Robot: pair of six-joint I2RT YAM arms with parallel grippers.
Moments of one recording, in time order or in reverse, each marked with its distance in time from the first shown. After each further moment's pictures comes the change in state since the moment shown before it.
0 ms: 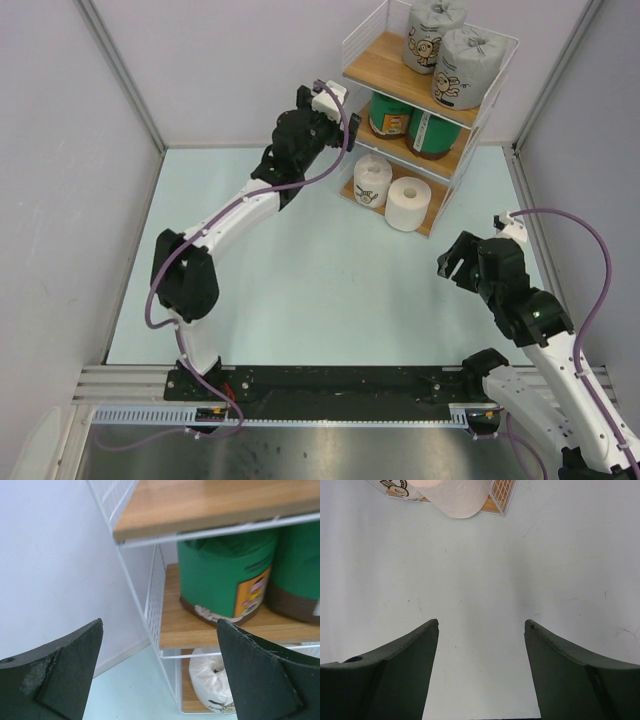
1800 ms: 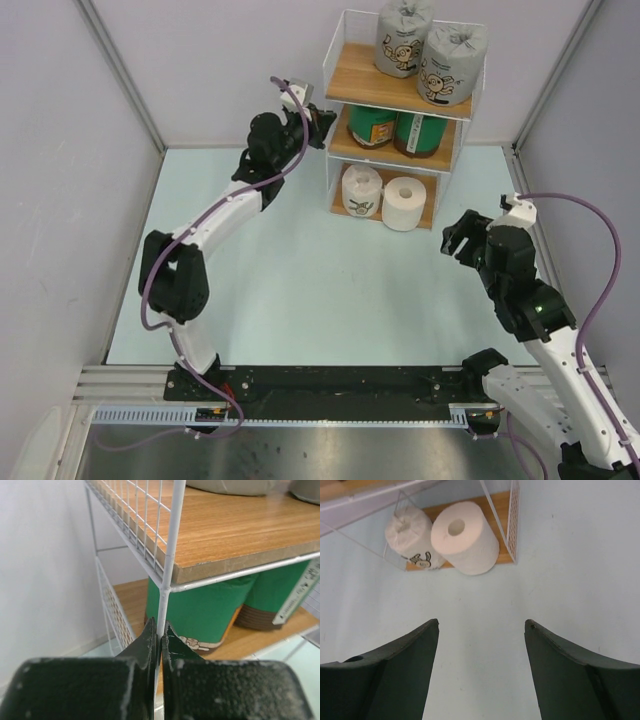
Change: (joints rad) left arm 0.130 0.013 -0.084 0.139 0.252 -0.334; right arm 0.000 0.032 0.058 0.173 0.071 -0.121
